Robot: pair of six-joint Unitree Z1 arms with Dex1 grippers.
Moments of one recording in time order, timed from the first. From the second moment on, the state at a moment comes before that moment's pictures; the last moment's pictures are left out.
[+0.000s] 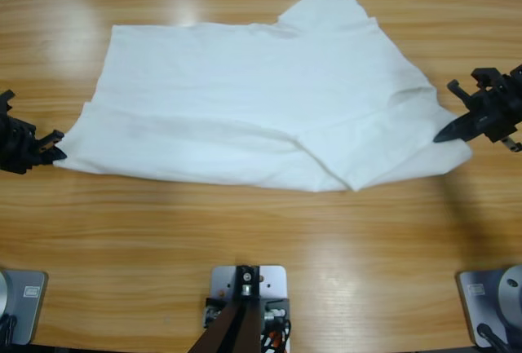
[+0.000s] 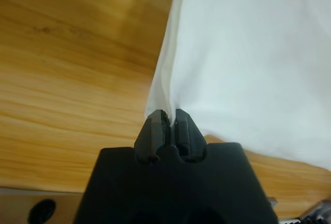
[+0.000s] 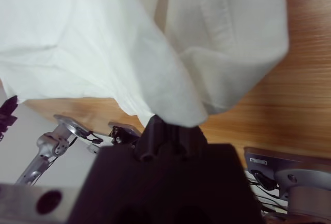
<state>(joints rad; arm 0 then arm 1) -0.31 1.53 -0.77 0.62 -0.08 -0.79 -0.04 1.80 -1.08 1.04 0.54 0.29</state>
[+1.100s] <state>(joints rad) -0.37 1.67 -0.72 0.66 -0.07 -0.95 -0.09 1.84 -0.97 0.96 0.47 0.37</state>
